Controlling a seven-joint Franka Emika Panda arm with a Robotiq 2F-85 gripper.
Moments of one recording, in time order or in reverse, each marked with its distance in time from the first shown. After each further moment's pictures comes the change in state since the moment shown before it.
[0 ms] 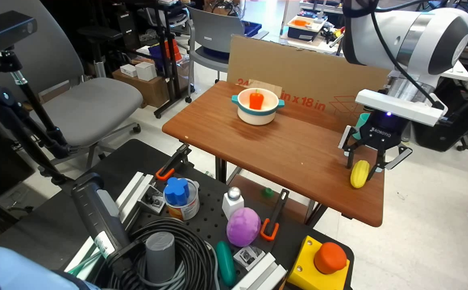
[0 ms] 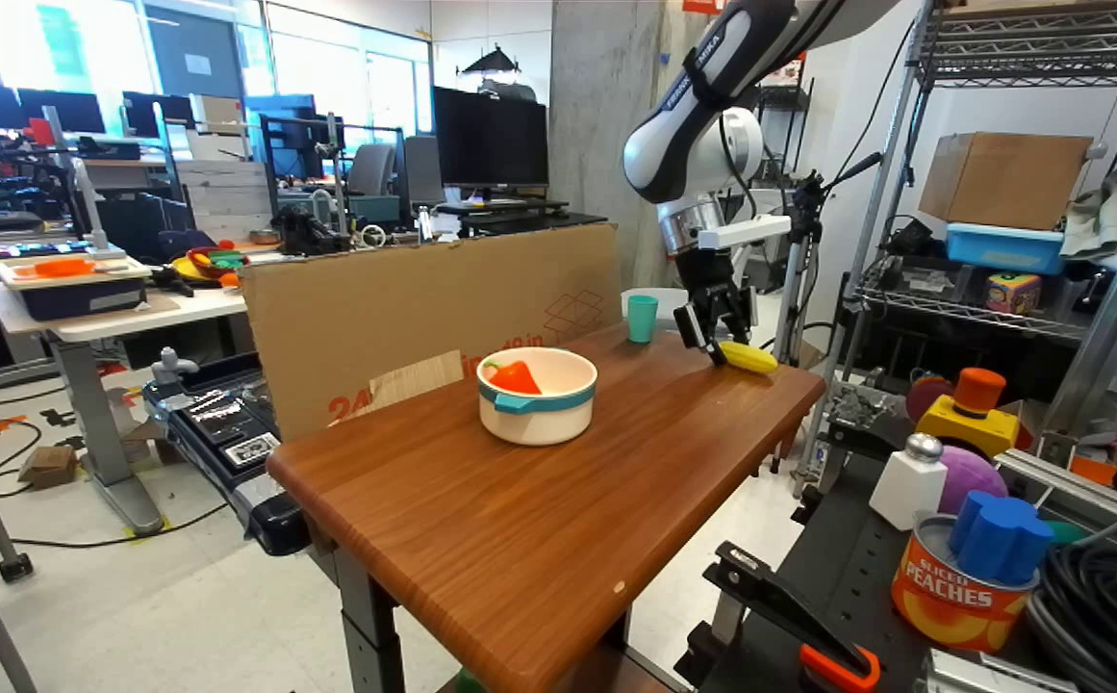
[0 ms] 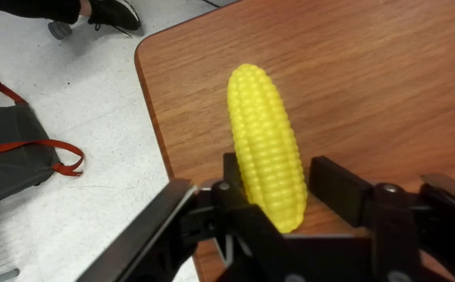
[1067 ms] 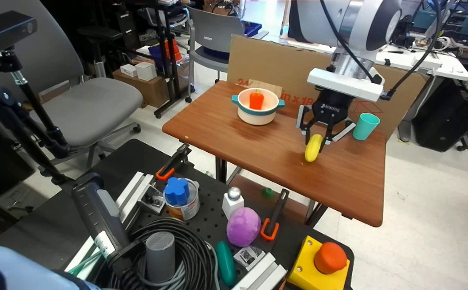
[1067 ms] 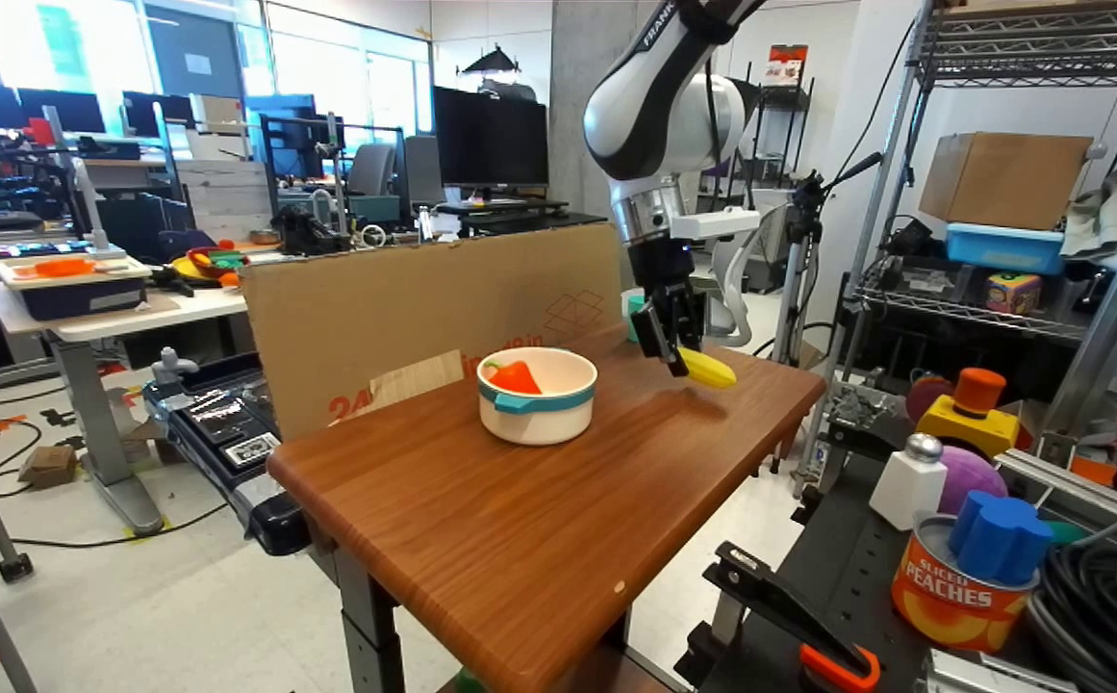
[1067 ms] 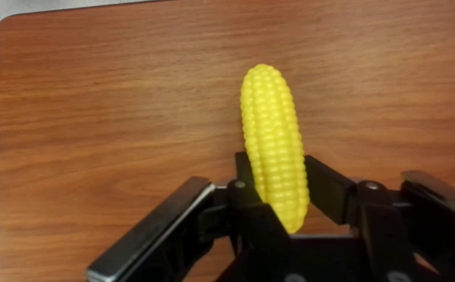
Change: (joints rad) arm 0.097 -0.201 0.115 -0.298 -0.031 0.170 -0.069
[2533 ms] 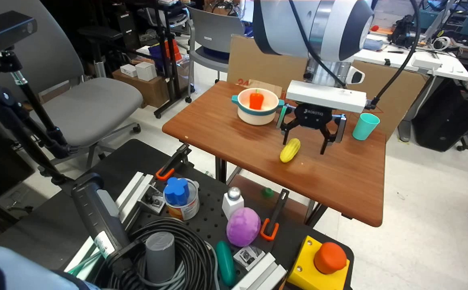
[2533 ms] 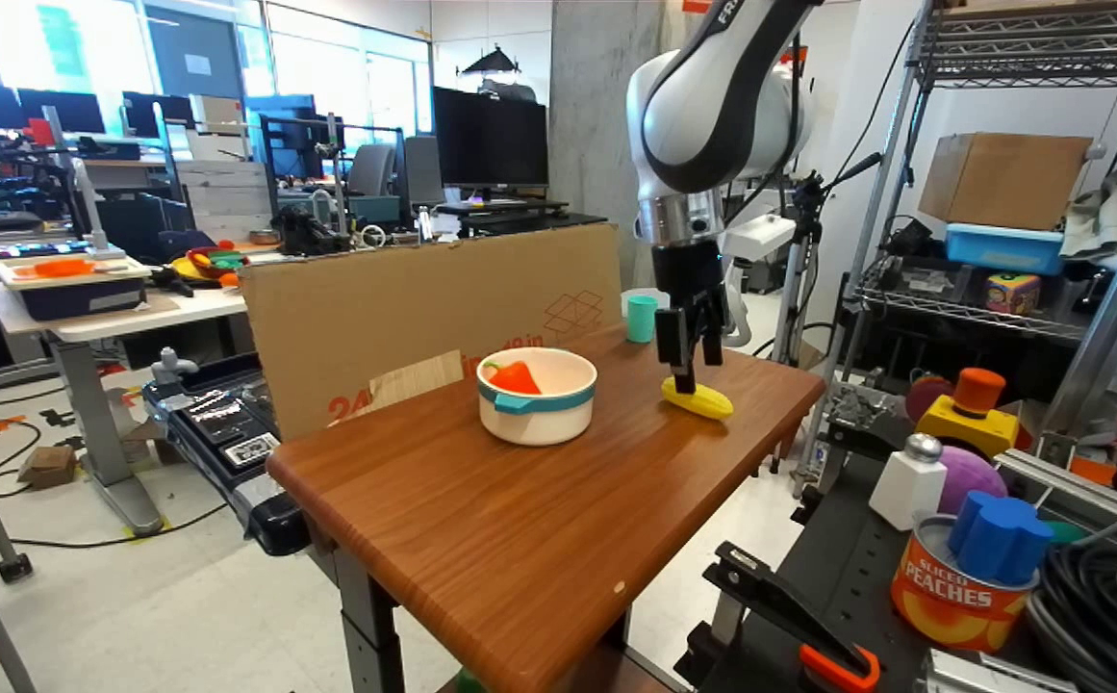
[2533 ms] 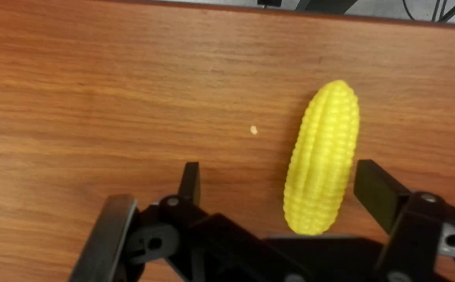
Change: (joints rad) arm 0.029 -0.210 0.010 -0.381 -0.106 0.362 -0.060
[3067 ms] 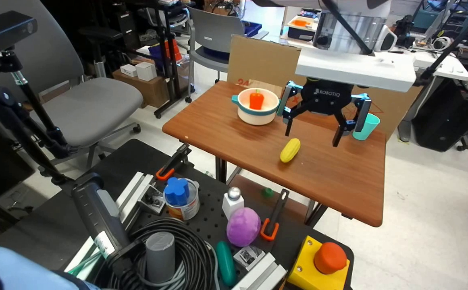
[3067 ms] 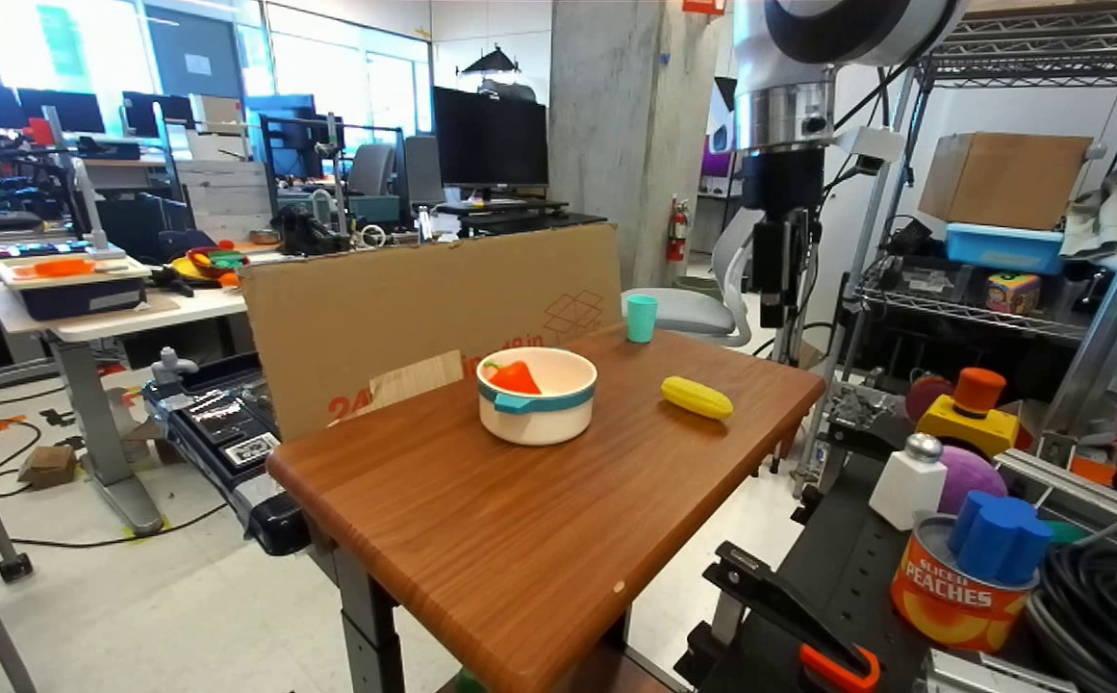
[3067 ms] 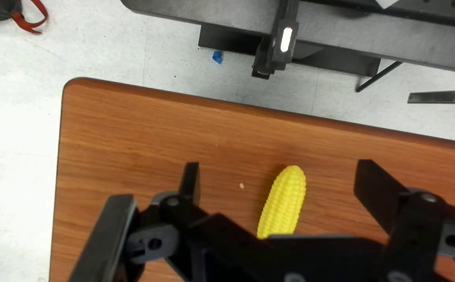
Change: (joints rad) arm -0.065 -0.392 0.002 -0.322 0.003 0.003 -0.149
